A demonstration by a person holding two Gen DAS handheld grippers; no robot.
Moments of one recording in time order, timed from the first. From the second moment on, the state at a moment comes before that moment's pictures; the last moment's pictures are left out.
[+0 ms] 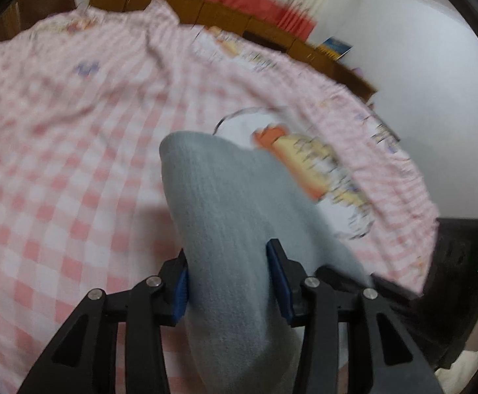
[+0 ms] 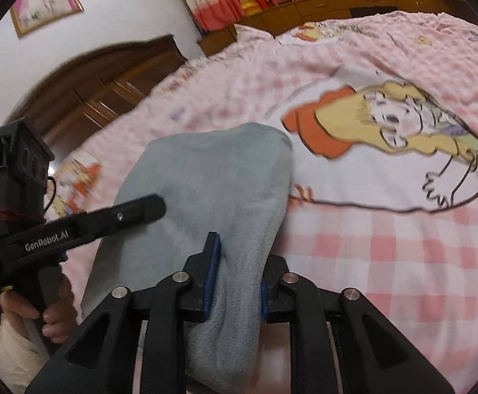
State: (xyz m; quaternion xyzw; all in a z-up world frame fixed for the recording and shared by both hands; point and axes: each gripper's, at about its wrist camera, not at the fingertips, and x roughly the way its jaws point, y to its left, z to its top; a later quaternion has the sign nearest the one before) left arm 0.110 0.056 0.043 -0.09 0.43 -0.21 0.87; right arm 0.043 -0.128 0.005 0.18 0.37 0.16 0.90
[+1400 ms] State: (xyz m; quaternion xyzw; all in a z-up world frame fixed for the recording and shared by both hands) left arm 0.040 0.058 0.050 -0.11 0.44 -0.16 0.88; right arm 0.005 -0.096 0.031 0.05 0.40 0.16 0.90
